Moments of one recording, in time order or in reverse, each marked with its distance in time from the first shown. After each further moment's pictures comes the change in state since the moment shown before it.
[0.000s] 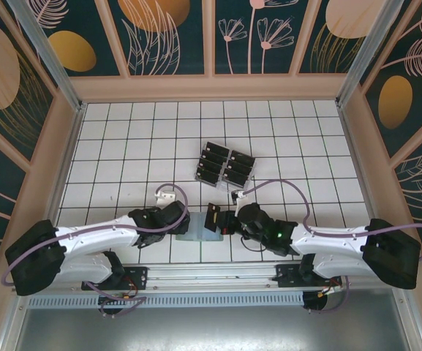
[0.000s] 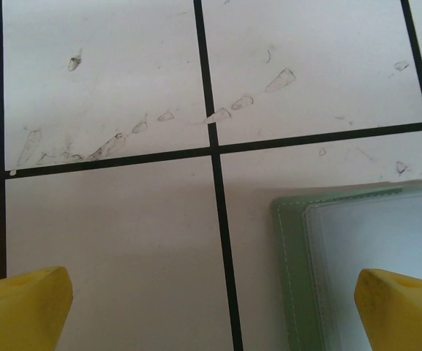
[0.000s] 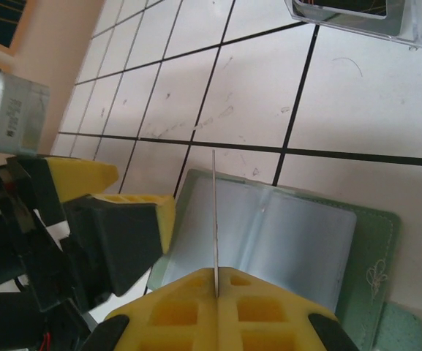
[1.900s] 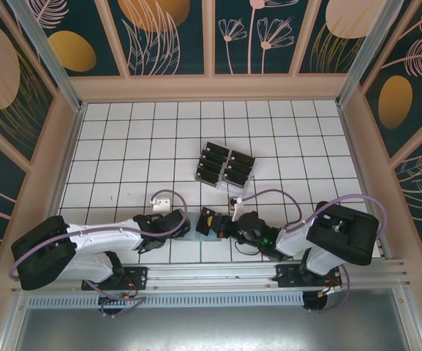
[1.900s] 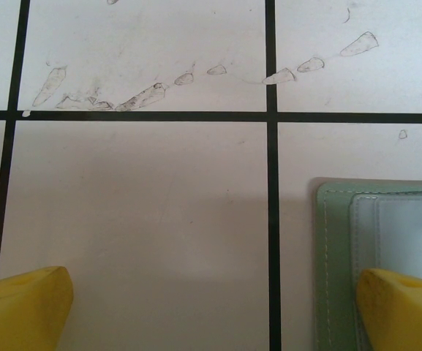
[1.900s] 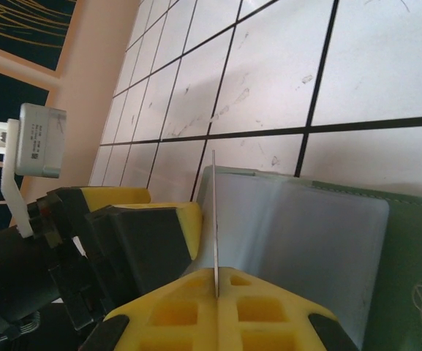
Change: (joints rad) left arm -0.029 0.046 -0.078 0.058 -0.053 -0.172; right arm 0.000 0.381 -0.140 0.650 -0.046 0.124
